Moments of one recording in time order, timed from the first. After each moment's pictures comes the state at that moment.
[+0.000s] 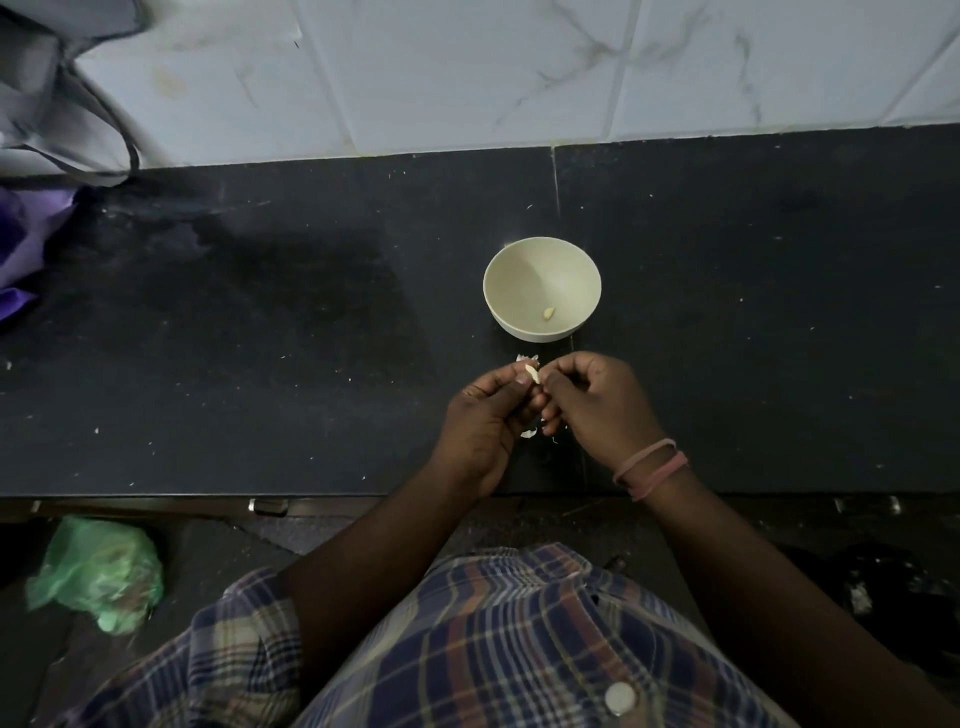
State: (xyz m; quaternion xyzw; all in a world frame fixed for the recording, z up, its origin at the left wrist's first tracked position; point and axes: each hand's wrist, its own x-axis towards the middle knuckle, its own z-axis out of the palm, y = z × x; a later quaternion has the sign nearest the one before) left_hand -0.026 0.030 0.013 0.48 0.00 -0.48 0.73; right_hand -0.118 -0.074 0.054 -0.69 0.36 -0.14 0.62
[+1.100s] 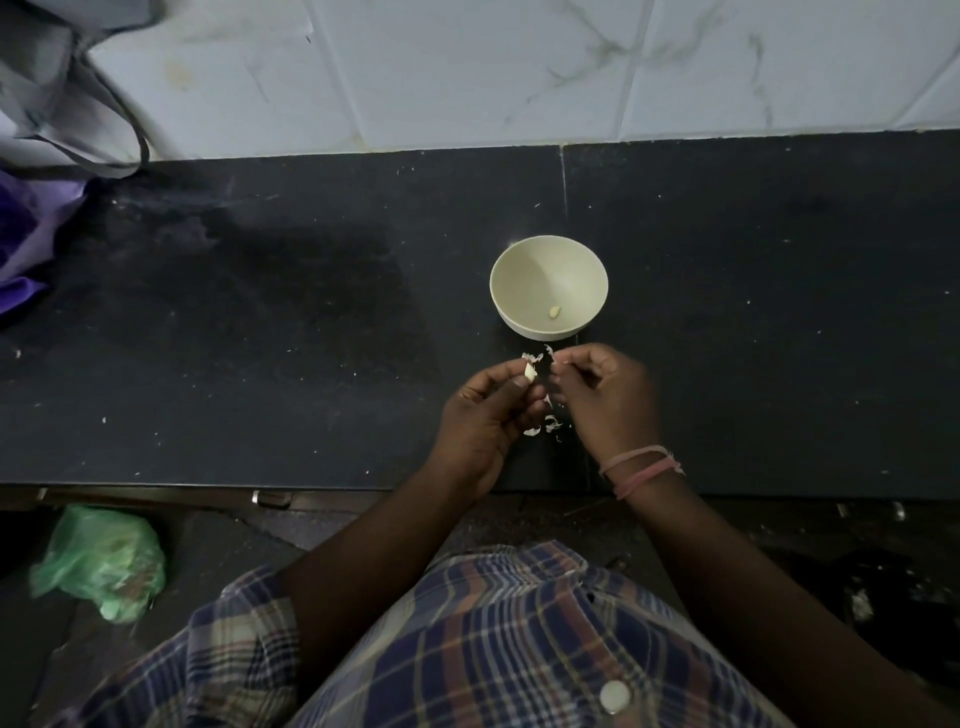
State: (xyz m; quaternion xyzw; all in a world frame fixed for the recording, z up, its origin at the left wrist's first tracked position) left_hand -0.028 0.038 0.021 0.48 0.02 -0.46 0.75; right_hand -0.115 -0.071 0.039 -0.70 0.40 -0.24 0.54
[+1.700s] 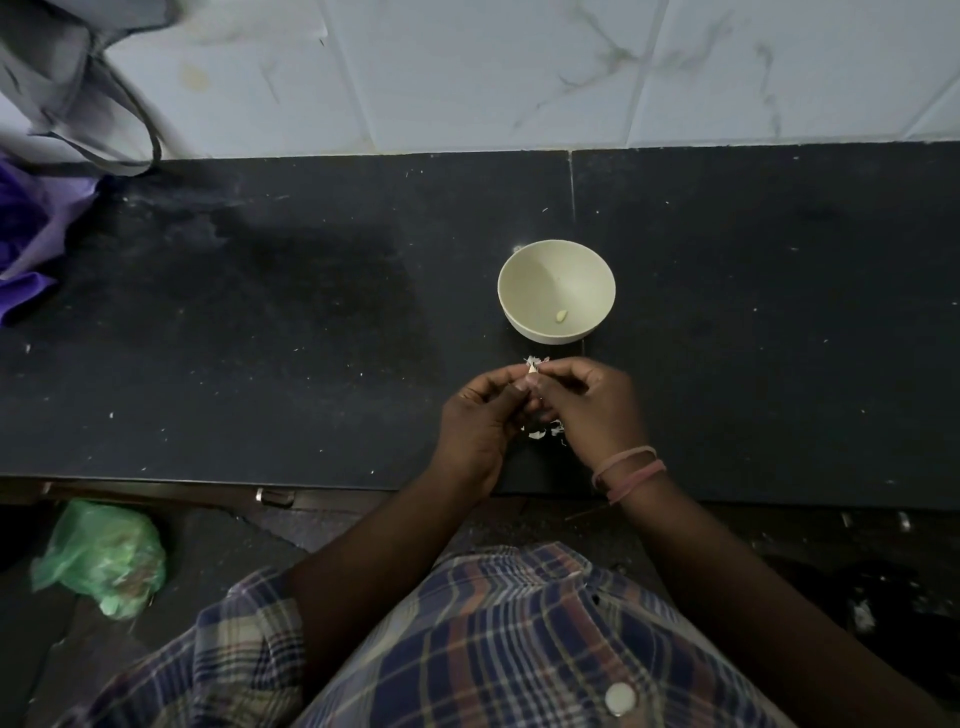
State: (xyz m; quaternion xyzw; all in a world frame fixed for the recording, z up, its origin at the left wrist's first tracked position) left_hand -0.026 0.039 0.022 0.49 0.01 -0.44 0.75; right_hand -0.105 -0.059 0.041 -0.65 0.37 -0.20 0.63
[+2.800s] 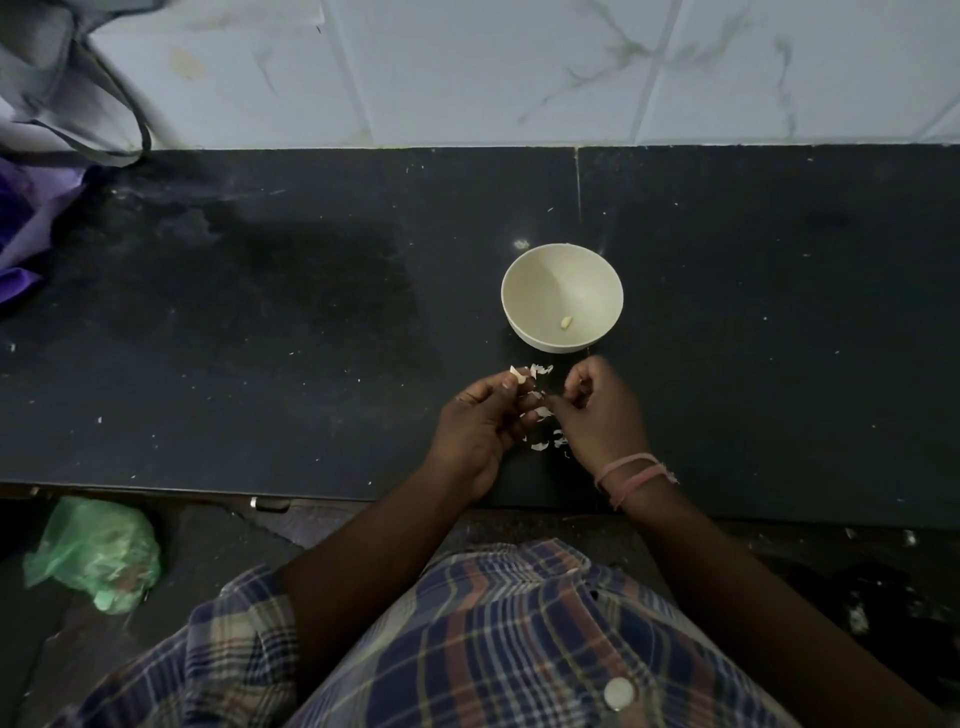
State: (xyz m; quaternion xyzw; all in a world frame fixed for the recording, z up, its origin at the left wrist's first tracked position) left_hand -0.007 0.032 0.016 0.50 0.07 -0.46 0.73; right_hand -0.099 -0.078 0.020 -0.78 0.41 -0.15 0.45
